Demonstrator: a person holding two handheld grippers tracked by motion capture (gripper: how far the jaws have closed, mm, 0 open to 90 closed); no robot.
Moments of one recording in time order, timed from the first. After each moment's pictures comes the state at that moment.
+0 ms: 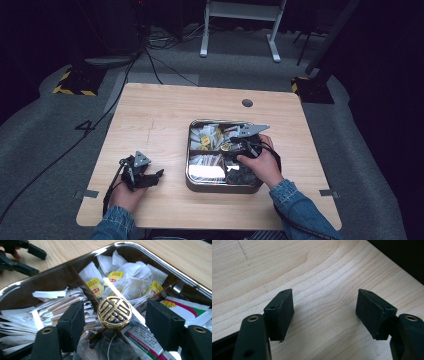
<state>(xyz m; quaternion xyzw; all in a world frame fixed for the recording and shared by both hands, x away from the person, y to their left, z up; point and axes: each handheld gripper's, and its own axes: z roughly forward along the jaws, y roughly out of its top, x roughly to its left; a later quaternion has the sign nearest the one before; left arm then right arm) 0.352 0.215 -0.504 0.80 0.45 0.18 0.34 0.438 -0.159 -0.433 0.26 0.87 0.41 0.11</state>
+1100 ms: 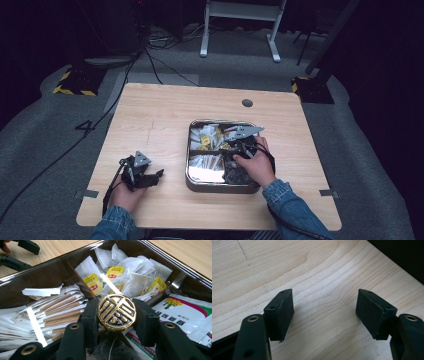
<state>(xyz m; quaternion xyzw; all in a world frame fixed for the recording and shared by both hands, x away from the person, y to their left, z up) 0.352 0.215 -0.504 0.81 0.45 0.17 0.34 0.438 -0.150 -0.443 0.26 0.87 0.40 0.12</state>
